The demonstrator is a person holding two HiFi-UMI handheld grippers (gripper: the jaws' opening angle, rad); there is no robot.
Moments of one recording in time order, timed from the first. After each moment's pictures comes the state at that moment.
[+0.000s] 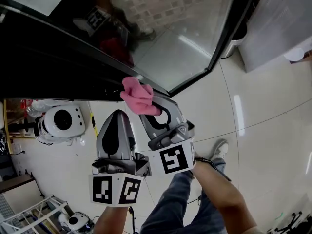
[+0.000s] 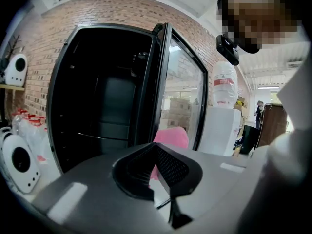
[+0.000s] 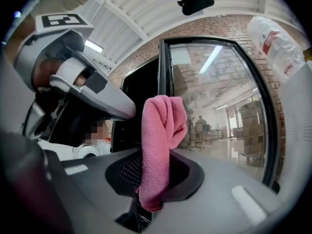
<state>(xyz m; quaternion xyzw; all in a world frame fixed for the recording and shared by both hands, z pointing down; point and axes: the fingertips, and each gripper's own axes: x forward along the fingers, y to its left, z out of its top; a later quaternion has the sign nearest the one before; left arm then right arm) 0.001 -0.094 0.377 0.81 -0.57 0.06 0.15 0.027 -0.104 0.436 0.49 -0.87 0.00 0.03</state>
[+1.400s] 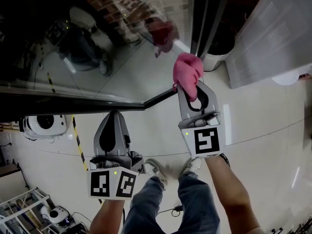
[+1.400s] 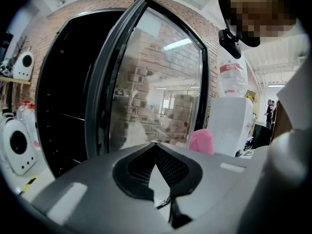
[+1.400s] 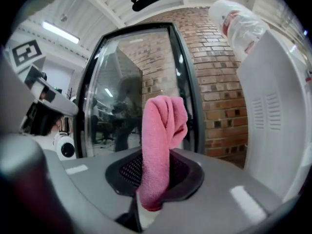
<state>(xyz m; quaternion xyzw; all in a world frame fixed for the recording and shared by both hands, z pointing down) 0.121 -0.135 0.443 0.78 -0.60 0.06 0.16 0.279 -0.185 0.489 0.58 -0.81 0.02 0.00</state>
